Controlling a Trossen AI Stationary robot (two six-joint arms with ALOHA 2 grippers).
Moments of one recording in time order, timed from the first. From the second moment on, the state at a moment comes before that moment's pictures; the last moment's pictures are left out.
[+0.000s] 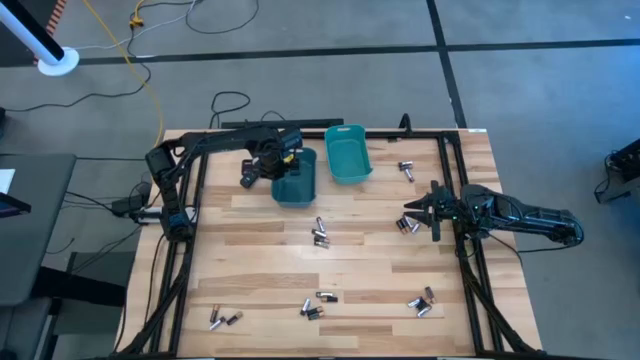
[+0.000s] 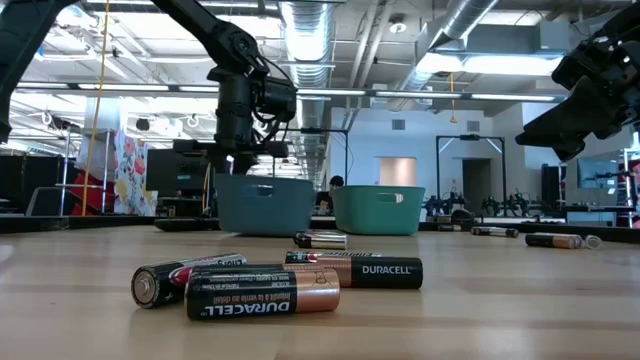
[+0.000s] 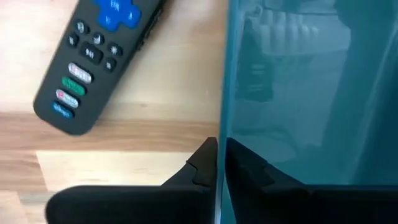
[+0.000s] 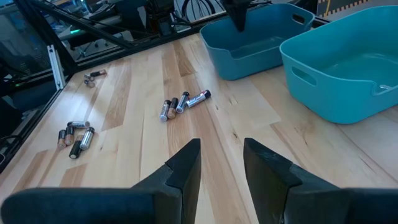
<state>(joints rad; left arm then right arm) 0.53 1.85 1.38 -1.03 -0.02 -1.04 -0.13 0.00 0.14 -0.42 -0.01 0.25</state>
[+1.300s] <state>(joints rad) 0.49 1.42 1.38 -1.04 -0.05 -0.48 -0.13 0.00 0.14 -0.42 -0.01 0.25</state>
